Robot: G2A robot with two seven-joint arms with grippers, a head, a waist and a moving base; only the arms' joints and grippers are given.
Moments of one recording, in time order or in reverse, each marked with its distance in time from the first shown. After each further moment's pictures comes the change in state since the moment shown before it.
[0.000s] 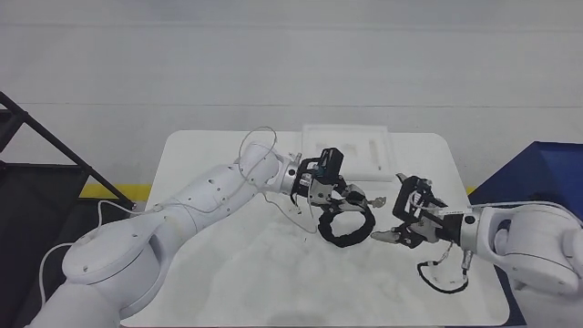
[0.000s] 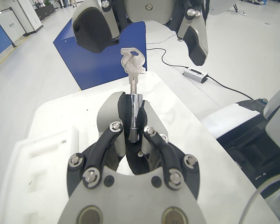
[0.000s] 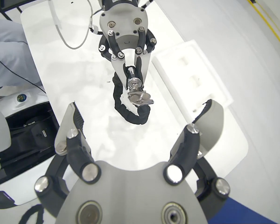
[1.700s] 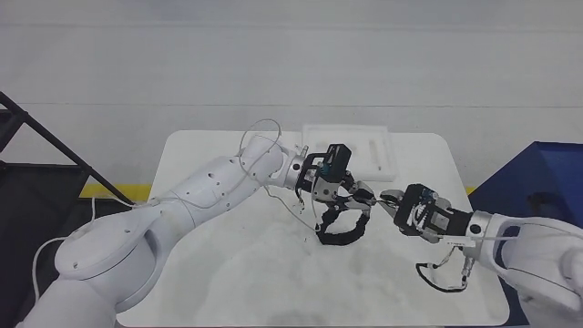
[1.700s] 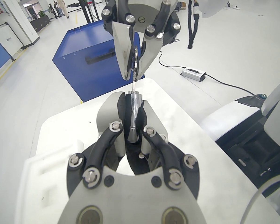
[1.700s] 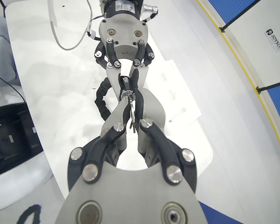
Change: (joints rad) left arm -0.049 0.014 0.000 -0.075 0.010 0.000 0.000; right arm -0.072 0.029 0.029 -0.086 -0.190 0.078 -0.198
